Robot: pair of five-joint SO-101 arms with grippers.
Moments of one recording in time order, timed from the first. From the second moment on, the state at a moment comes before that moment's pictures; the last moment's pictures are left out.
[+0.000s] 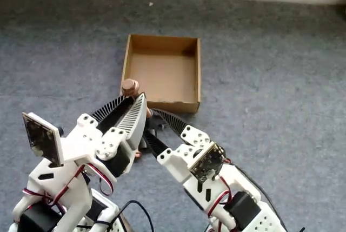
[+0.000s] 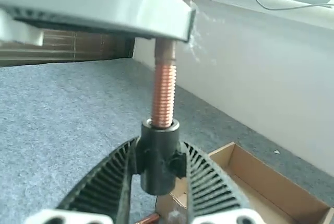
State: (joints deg) left arm 27.4 -89.8 49.3 53.8 22.0; right arm -48.9 -97.8 81.9 21.6 12.9
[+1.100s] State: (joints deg) left arm 27.1 -89.8 51.5 63.3 14.5; right arm -44.0 -97.8 82.4 21.8 12.9
